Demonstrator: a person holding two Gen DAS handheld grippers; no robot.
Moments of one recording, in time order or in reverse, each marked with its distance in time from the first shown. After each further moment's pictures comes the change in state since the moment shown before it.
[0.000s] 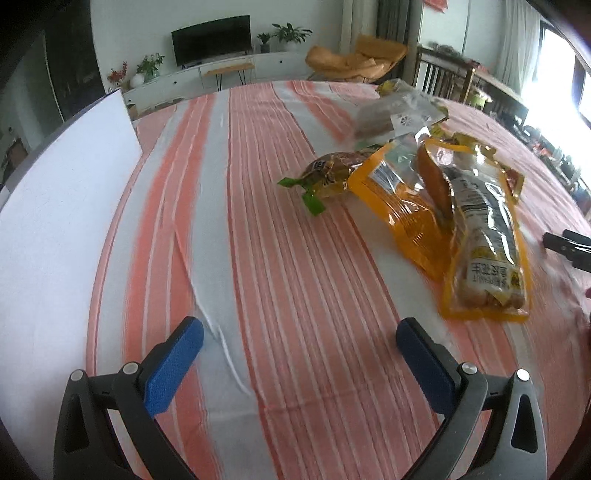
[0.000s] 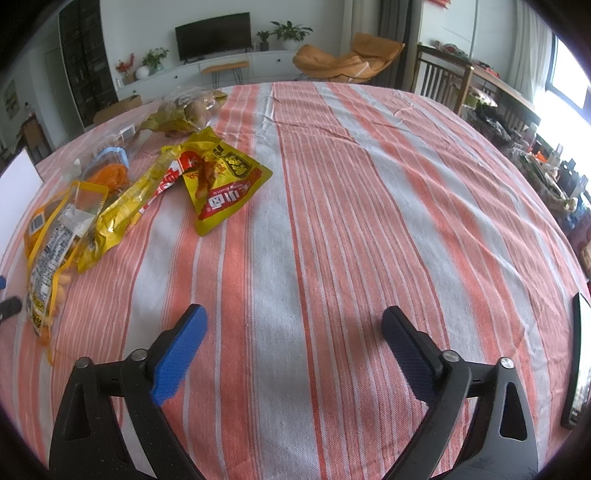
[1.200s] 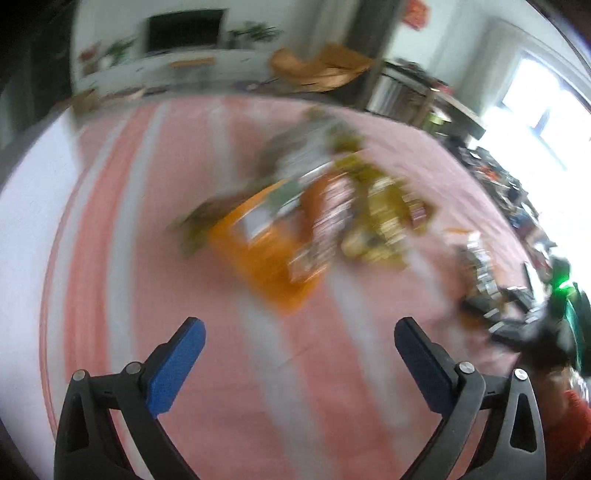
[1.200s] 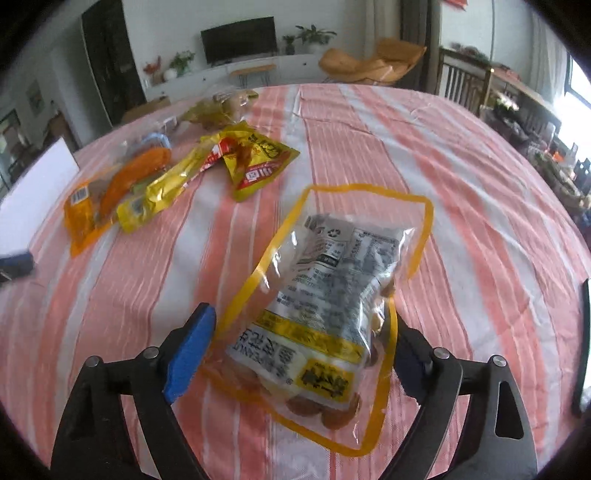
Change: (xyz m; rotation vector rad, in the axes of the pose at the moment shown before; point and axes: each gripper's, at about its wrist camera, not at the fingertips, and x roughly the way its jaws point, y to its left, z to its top) left arm -0.044 -0.061 0.049 -0.019 0.004 -0.263; right arm -0.046 -0.019 -0.045 -0.042 -0.025 0.104
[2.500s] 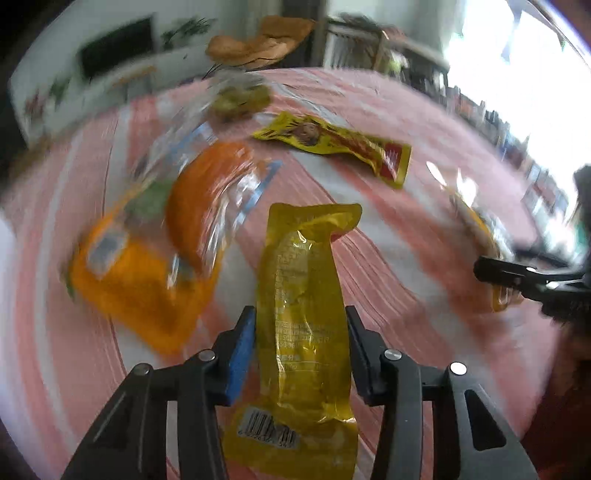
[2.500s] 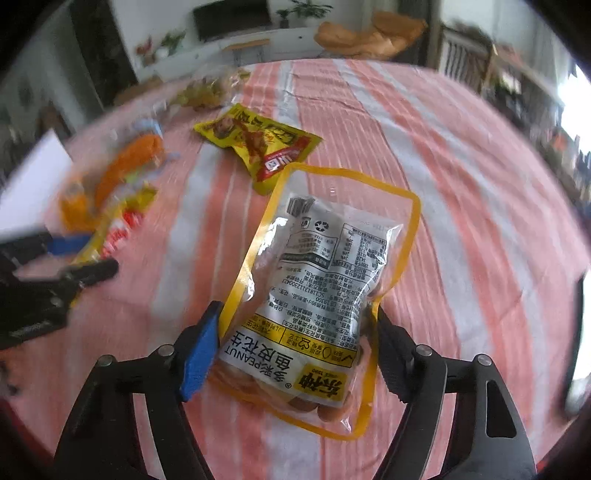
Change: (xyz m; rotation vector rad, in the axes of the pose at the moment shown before) left arm 0.065 -0.052 -0.009 0.143 0.103 -0.057; right arm 0.009 -0.004 0.023 0.092 0.120 0.074
